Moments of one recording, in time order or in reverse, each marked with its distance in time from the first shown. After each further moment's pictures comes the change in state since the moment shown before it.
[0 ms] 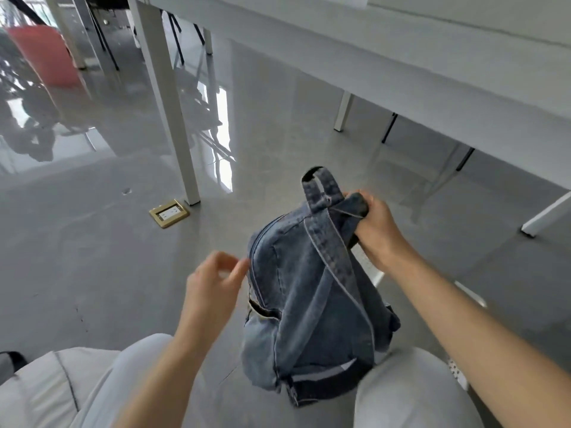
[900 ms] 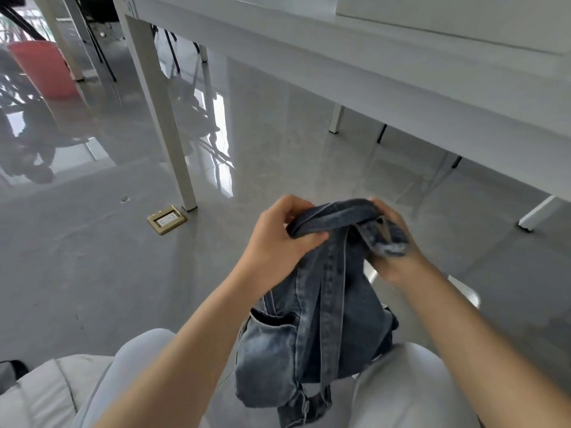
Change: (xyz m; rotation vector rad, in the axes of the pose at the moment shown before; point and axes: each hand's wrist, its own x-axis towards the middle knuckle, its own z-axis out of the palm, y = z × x) left_hand 0.001 0.106 0.040 -0.301 -0.274 0.455; right_hand -0.020 0.005 -0.038 0.561 -0.012 0.287
